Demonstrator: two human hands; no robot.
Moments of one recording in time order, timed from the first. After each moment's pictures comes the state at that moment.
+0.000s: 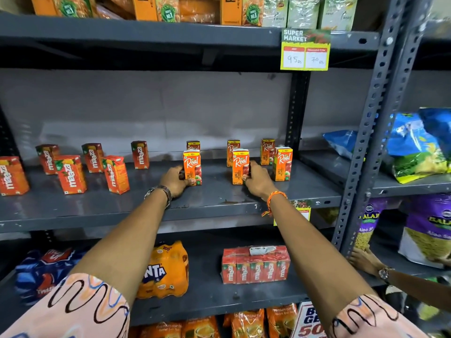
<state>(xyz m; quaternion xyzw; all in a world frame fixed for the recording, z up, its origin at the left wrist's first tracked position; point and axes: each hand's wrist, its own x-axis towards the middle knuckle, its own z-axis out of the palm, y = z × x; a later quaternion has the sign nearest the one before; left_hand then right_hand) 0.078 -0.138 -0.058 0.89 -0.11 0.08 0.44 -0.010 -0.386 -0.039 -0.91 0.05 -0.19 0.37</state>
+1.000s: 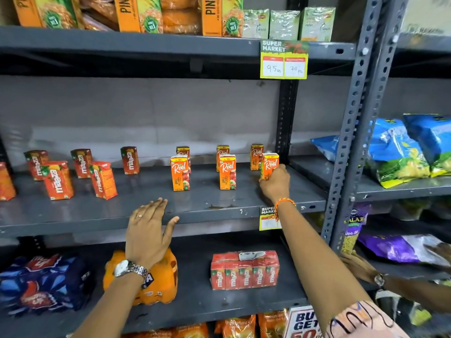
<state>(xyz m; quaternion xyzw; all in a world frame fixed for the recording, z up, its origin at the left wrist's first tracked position) -0.053 -0.121 -0.127 0.93 -0.13 0.33 0.11 -0.009 -0.462 -0.047 -0.85 0.22 -0.32 0.37</state>
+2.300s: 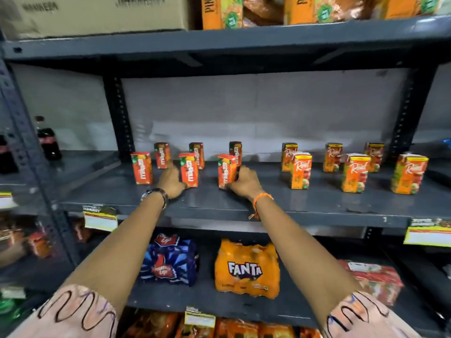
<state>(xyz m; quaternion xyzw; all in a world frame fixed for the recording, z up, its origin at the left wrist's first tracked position) 0.079 0.164 -0.047 0.94 -0.02 0.18 0.30 0.051 -0.074 -0.039 -0.91 -0.07 -0.15 0.38</state>
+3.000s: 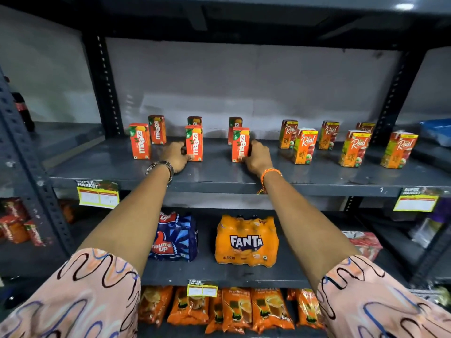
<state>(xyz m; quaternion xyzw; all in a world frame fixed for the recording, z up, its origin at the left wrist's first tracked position) 0.089 0.174 -0.053 0.92 -0.04 0.15 0.36 0.058 -0.067 -0.047 -0.92 0.04 -0.21 0.34</state>
